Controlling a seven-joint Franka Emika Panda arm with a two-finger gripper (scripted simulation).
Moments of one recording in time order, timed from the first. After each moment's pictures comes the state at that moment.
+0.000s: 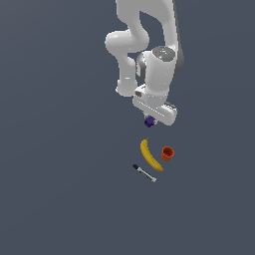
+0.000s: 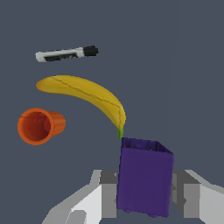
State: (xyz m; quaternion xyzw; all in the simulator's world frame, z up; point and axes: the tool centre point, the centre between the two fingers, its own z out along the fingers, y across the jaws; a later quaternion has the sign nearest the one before) arm -0.100 0.109 0.161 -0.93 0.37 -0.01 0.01
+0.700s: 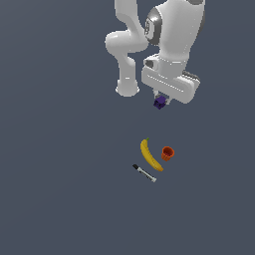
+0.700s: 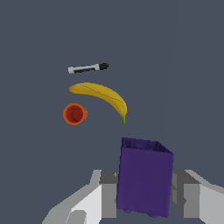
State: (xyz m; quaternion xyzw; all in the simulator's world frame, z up) arm -0.100 0.136 0.279 -0.93 0.38 -0.01 0.00
